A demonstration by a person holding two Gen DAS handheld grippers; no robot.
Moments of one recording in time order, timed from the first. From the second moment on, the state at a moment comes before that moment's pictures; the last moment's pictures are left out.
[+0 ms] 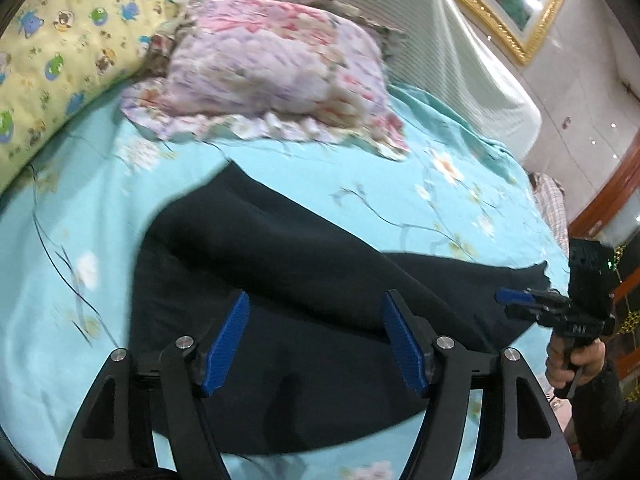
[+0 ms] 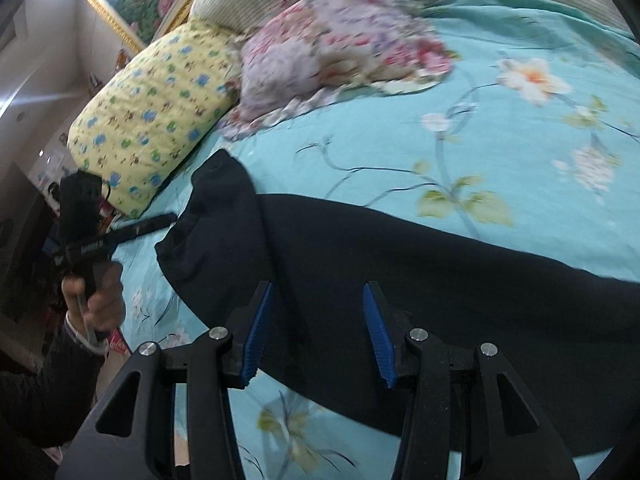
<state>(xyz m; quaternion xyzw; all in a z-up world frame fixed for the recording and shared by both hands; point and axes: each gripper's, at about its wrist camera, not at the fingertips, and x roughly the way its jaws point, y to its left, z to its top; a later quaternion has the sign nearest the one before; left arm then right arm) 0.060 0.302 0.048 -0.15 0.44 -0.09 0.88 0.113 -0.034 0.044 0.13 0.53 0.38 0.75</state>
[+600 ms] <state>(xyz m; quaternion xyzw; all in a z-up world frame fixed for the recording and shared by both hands) 0.208 0.365 0.014 -0.11 0.55 -0.16 0.81 0.132 0.044 0.024 0.11 0.57 0.43 0.70</state>
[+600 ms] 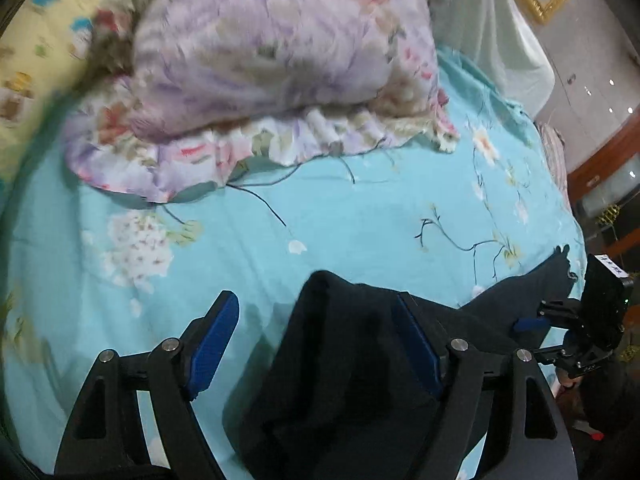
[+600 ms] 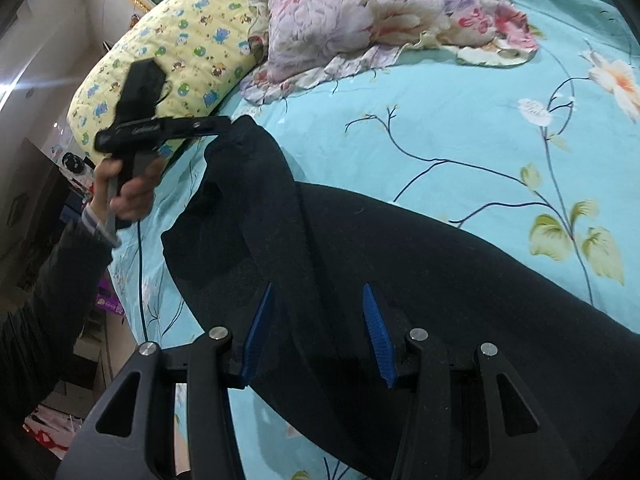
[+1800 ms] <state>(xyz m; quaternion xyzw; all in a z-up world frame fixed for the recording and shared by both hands) 0.038 0.364 0.045 -0.13 0.40 -0.12 0.90 0.069 0.079 0.047 -0.01 0.49 0.47 0.73</state>
